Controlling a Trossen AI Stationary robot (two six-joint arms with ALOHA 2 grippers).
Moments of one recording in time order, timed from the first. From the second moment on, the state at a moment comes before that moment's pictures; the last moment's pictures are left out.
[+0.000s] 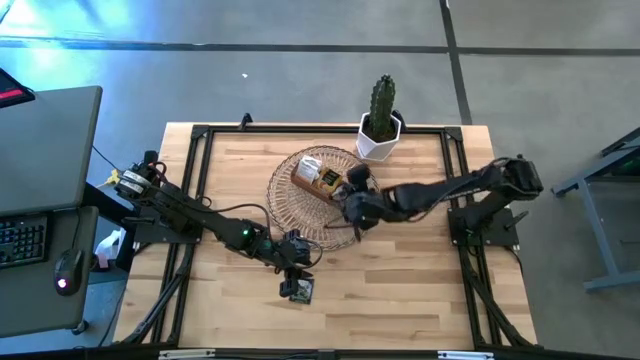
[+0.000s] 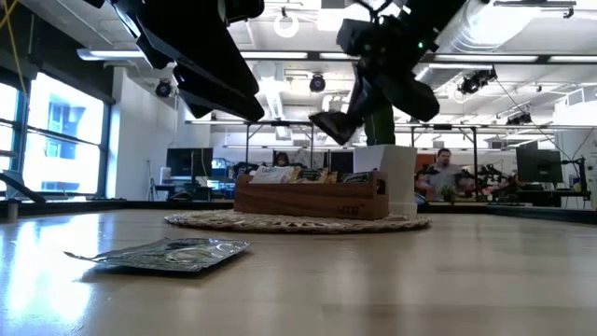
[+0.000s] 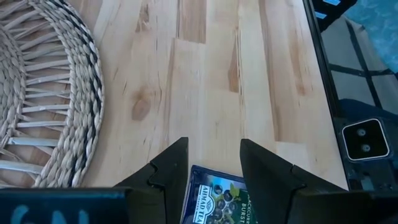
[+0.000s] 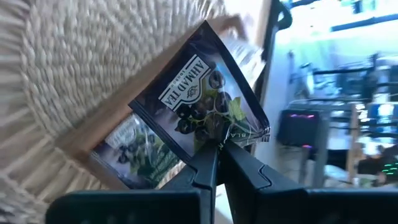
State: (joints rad) left arm -0.40 1.61 0.97 -0.06 -0.11 -0.48; right arm 0.10 1.59 1.10 -0.45 0.67 -0.56
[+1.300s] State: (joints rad) left arm -0.40 1.61 0.97 -0.06 -0.13 -0.48; right arm -0.03 1.59 1.00 -0.46 0.43 -0.63
